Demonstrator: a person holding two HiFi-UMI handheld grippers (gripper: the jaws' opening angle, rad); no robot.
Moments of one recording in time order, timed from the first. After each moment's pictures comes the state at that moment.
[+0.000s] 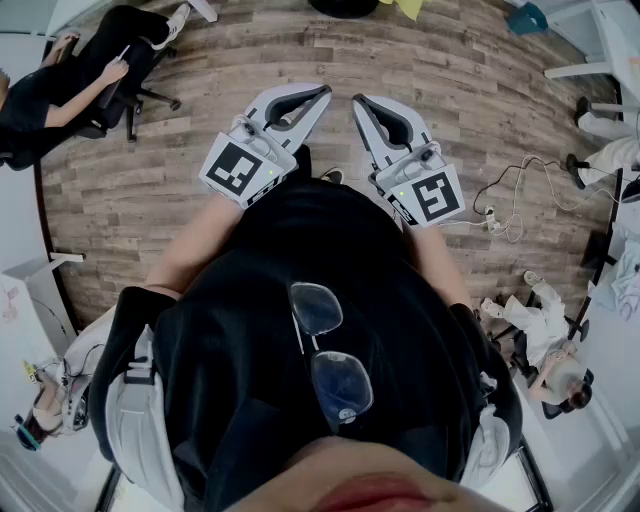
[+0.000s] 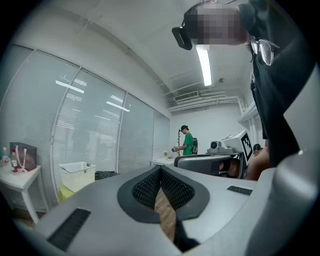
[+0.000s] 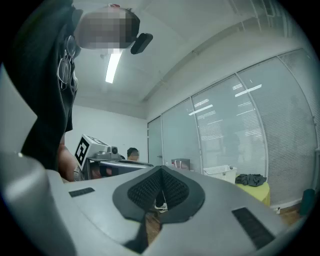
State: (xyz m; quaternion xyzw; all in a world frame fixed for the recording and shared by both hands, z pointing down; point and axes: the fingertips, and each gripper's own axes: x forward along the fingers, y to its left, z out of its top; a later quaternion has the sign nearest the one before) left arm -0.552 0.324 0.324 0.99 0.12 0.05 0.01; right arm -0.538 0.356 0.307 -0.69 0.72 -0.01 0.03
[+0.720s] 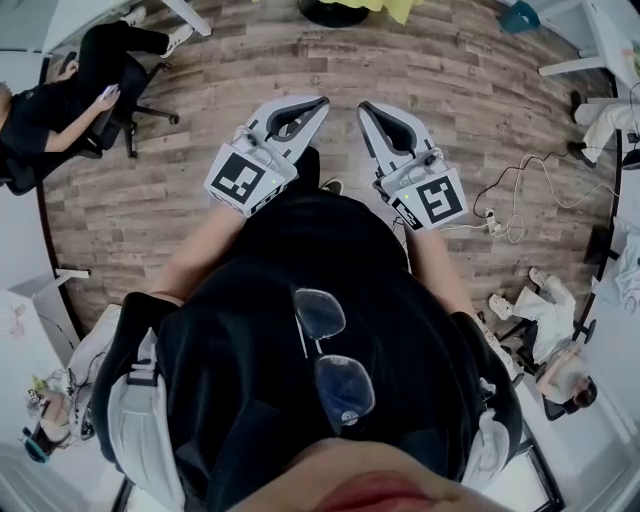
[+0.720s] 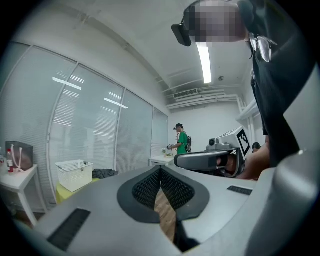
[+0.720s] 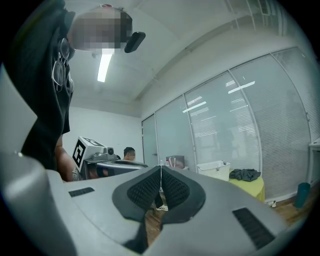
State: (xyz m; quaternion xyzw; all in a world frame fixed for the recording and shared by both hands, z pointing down) left arm -0.526 0.316 0.330 0.99 0.13 0.06 0.01; right arm -0.501 0.354 0.313 -0.71 0.70 -0.04 0.03
